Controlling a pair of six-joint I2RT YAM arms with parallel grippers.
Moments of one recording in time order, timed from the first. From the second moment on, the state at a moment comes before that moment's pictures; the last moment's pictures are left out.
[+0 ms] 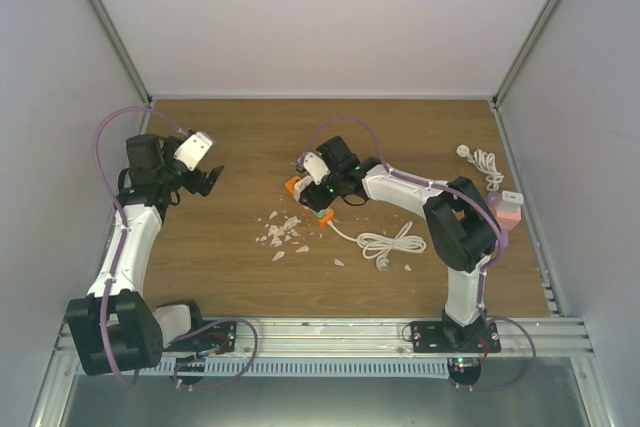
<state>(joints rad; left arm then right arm) 0.17 1.16 0.89 -0.32 0.46 0.66 0.69 1.93 1.33 -0.36 -0.25 -0.14</state>
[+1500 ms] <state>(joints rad) 0.03 1.21 0.75 -0.68 0.99 1.02 0.73 1.77 1.19 -0.47 -0.61 -0.77</state>
